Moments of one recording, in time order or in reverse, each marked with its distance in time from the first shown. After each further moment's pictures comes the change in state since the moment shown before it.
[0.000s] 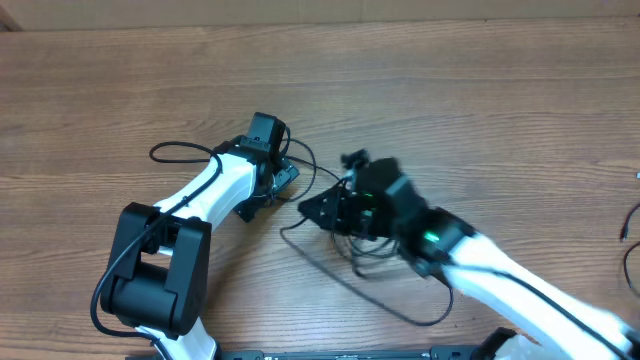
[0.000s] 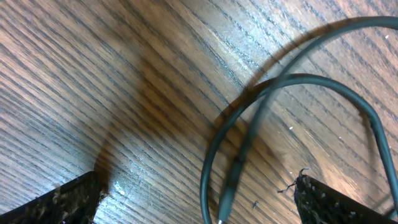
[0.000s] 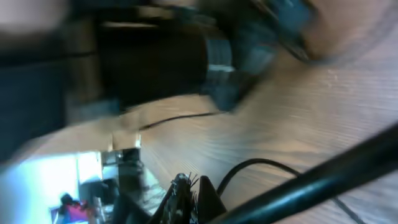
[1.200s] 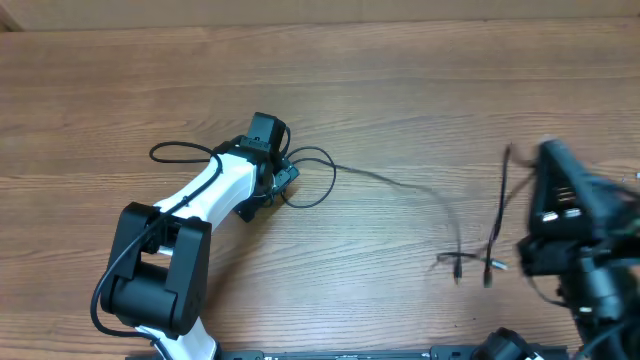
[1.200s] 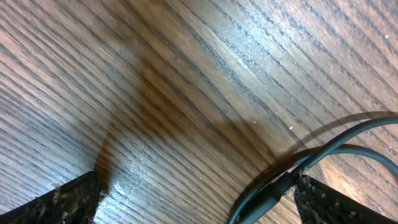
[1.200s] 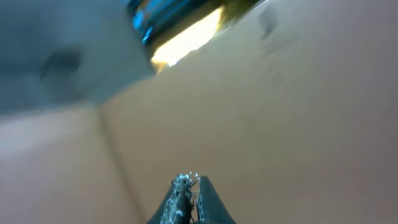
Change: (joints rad) left arm 0.000 0.000 0.000 0.000 0.000 0.000; right arm -0.021 -0.704 0.292 -0.182 0.669 -0.644
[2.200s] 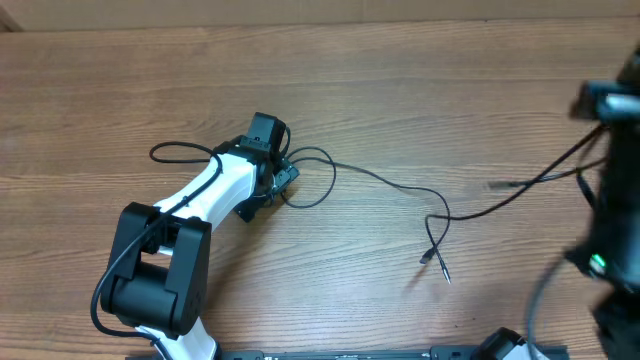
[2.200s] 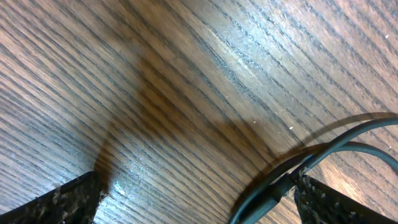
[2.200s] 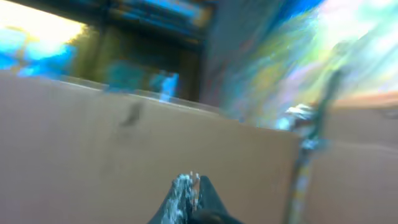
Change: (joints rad) left arm 0.000 0.000 0.000 0.000 0.000 0.000; right arm -0.034 0.513 0.542 0.335 0.503 -1.018
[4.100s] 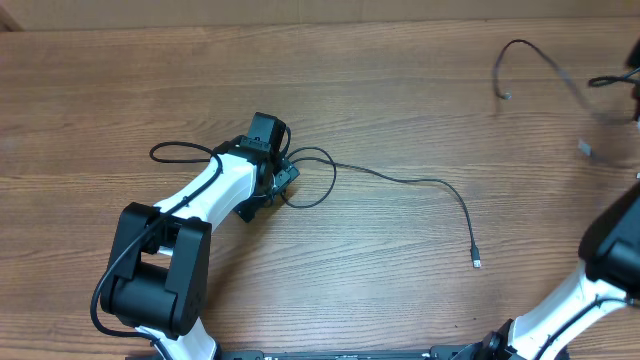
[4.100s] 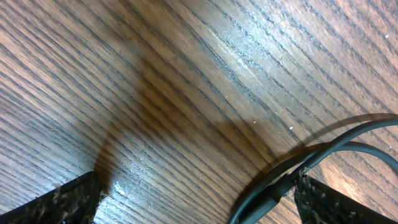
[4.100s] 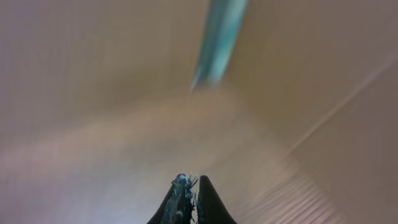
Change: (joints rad) left arm 0.000 0.000 0.000 0.000 -0.003 0.000; right arm -1.178 1.006 0.078 -0.243 -0.706 0.549
